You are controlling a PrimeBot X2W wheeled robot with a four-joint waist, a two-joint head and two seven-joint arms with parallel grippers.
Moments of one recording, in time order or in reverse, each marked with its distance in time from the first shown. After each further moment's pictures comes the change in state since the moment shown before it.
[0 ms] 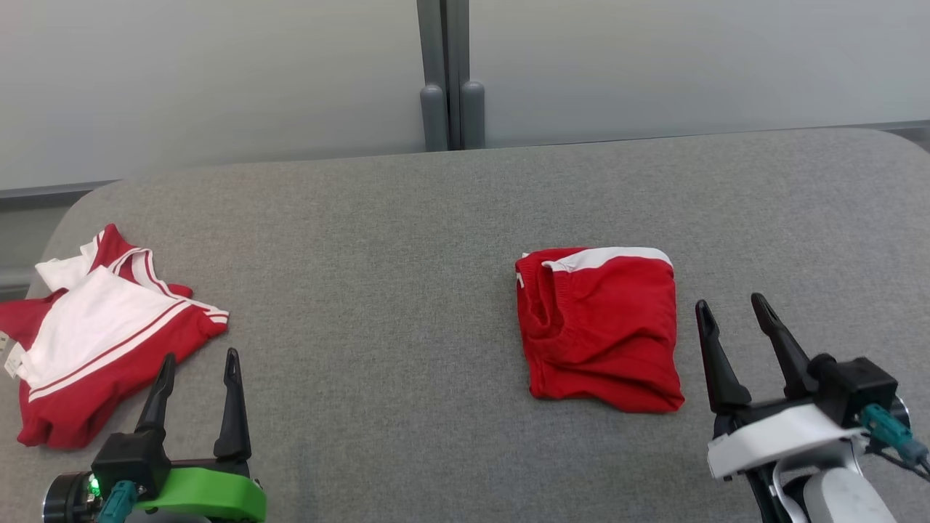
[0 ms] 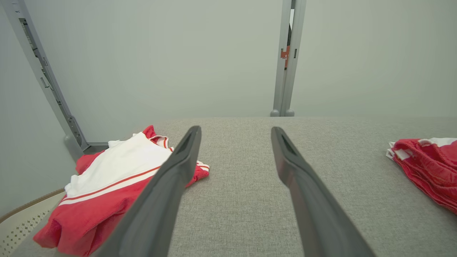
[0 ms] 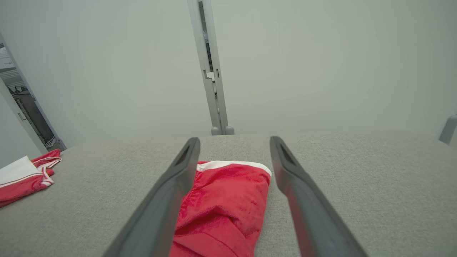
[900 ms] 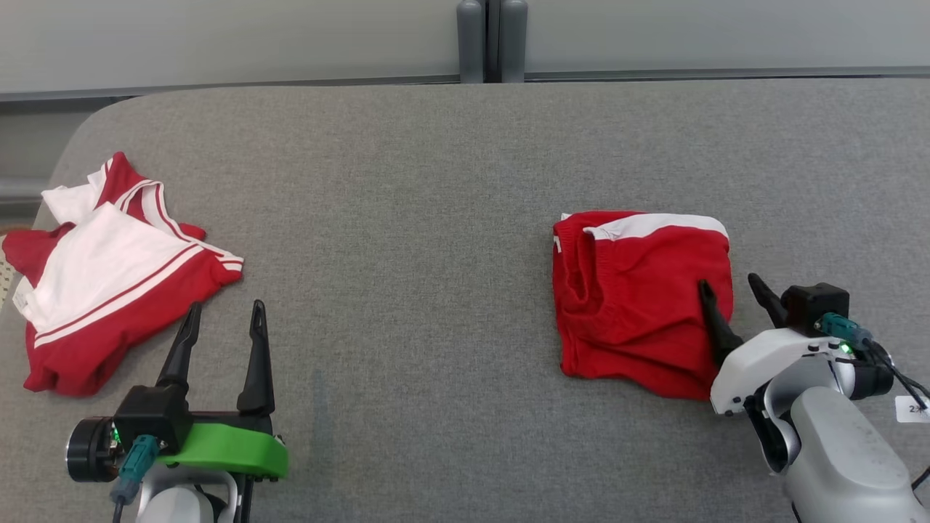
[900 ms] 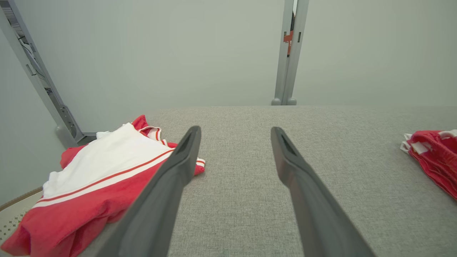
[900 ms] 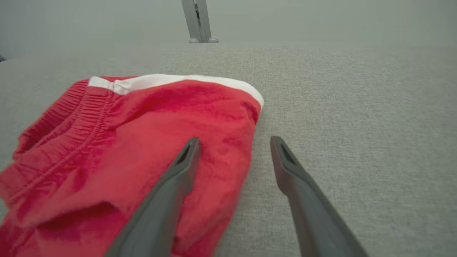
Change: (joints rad) left arm -0.099 -0.010 -0.056 0.009 0.002 -0.003 0.000; right arm -0.402 -0.081 0.056 0.659 0.028 0.000 -0.014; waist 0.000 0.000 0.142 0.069
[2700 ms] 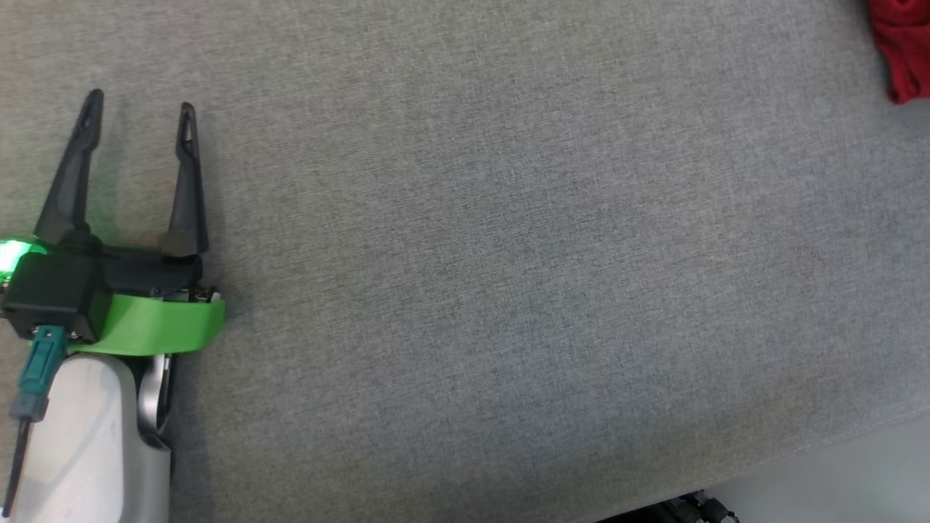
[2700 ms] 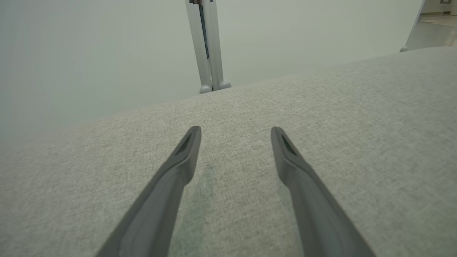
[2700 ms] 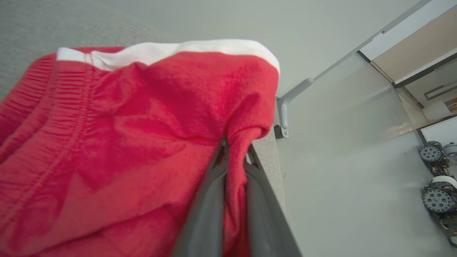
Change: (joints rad) left arm -0.275 0.129 -0.037 -0.219 0.074 0.003 0.027; right arm -0.663 -0.645 0.454 0.091 0.254 0.001 0.027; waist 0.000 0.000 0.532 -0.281
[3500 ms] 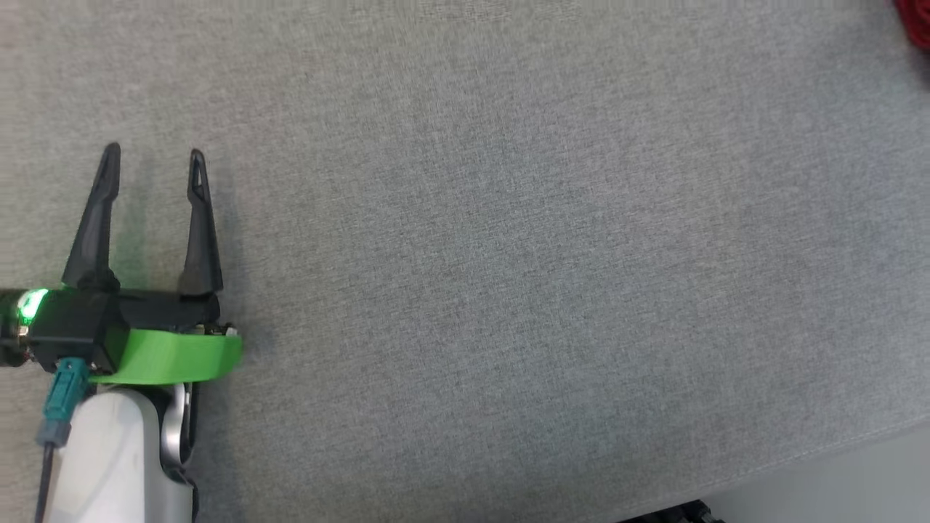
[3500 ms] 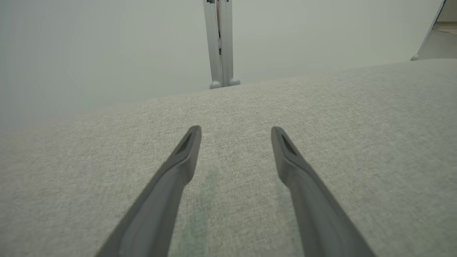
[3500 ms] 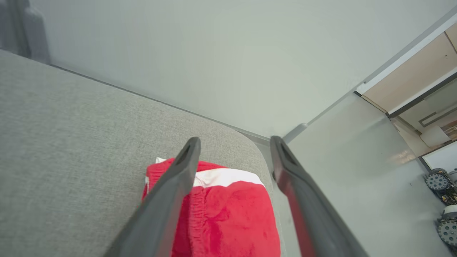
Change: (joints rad) left arm 0.074 -0.025 0.009 0.011 -0.042 0.041 -0.012; right arm -0.156 0.078 0.047 0.097 -0.029 0.000 -0.061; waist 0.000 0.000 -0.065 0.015
